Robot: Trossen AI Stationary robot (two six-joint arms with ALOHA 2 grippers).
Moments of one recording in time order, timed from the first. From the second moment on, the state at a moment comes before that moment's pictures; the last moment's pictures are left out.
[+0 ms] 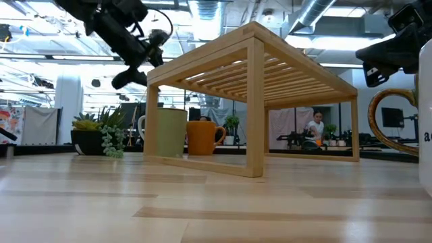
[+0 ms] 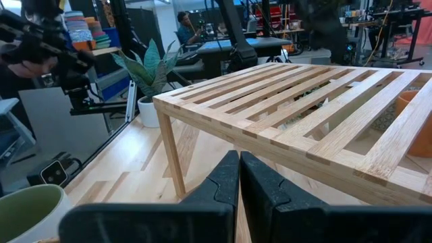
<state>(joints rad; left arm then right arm) 0.65 1.16 0.82 -0.22 0.12 -0.75 0.25 0.01 0.05 -0.07 0.21 0.13</state>
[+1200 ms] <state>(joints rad) 0.62 1.62 1.25 -0.79 -0.15 -0.51 0.25 0.01 0.05 -0.07 0.21 0.13</state>
